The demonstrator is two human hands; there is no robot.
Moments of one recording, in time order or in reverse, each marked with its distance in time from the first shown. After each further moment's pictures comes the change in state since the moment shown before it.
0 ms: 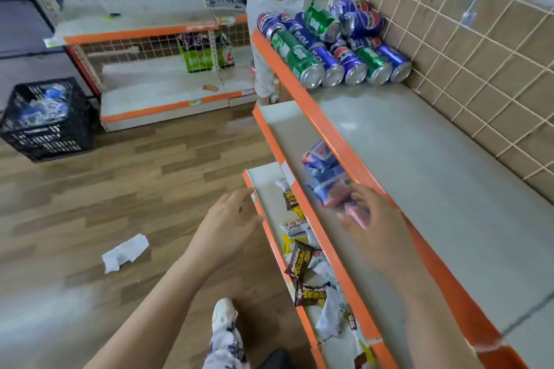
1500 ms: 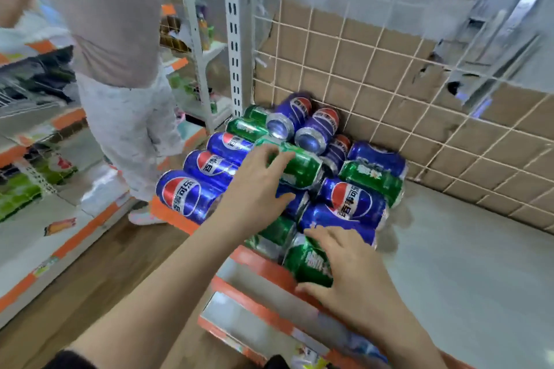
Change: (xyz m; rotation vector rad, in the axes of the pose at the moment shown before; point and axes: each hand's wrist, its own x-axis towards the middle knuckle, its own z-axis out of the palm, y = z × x) left_hand 0.560 0.125 -0.057 0.221 -0.294 0.989; right_hand 0.395 -0.130 0.037 -0.427 0.272 0.238
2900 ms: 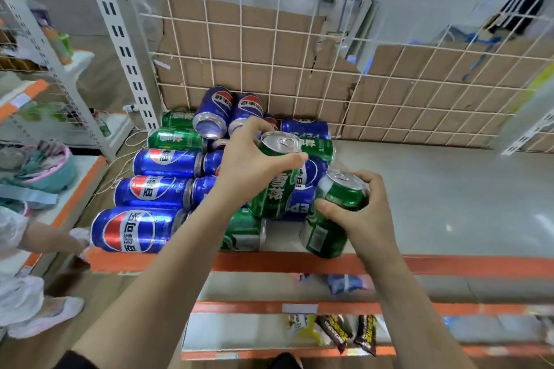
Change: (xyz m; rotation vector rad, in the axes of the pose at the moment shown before) left_hand 0.029 0.032 -0.012 -0.816 -0.152 -0.003; right_hand -0.019 -0.018 -0.012 0.945 0.778 0.614
